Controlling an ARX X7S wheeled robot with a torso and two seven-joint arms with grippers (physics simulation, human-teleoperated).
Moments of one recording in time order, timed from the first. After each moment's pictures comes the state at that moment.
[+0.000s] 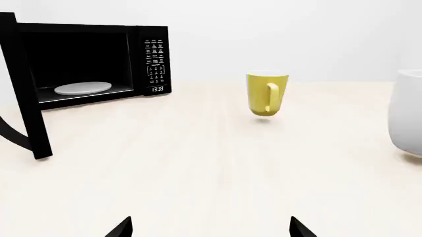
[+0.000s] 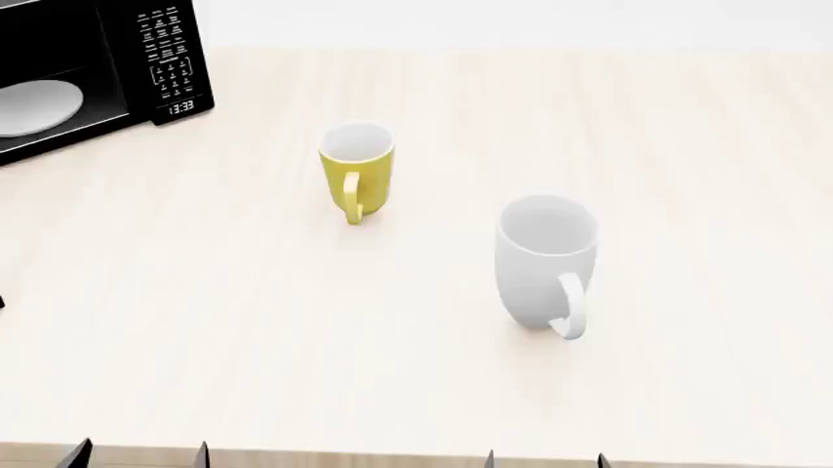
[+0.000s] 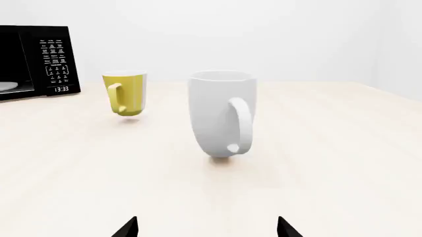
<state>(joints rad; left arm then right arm) 0.00 0.00 0.00 0.00 0.00 0.00 0.00 0.00 0.00 0.00 0.00 0.00 0.00 0.00</state>
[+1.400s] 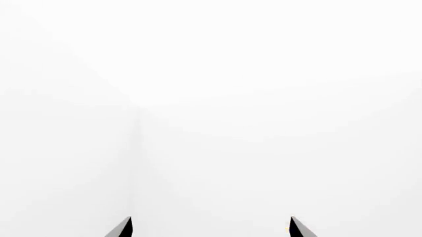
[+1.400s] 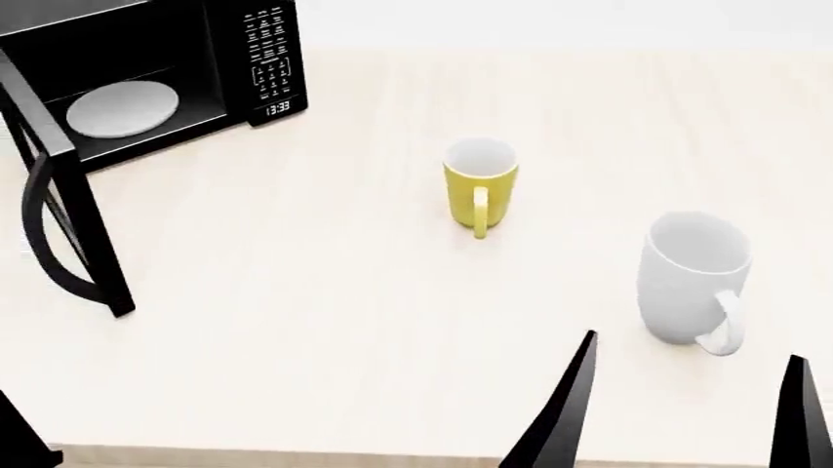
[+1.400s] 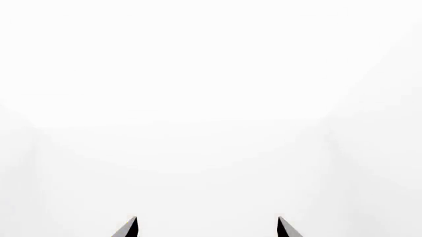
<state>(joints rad) 0.12 -0.13 0.04 0.63 0.12 0.21 -0.30 -0.07 0.12 -0.08 -0.43 0.01 -0.52 0.24</state>
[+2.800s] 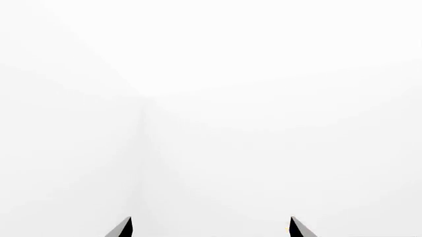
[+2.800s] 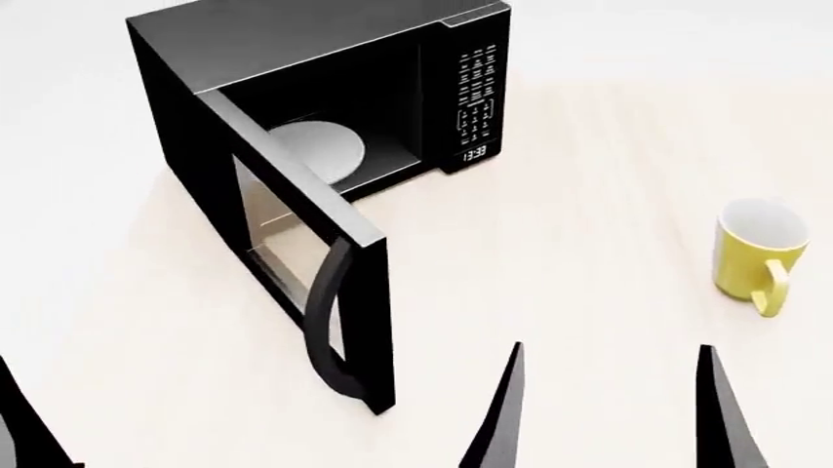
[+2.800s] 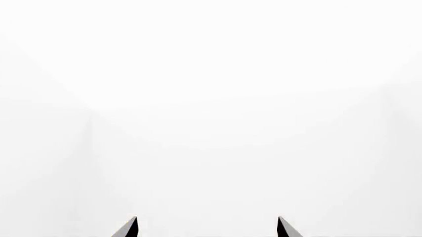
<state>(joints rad) 0.12 -0.20 0.11 0.60 0.12 0.21 -0.37 -0.07 0.21 -0.19 -0.43 0.08 -0.47 0.24</state>
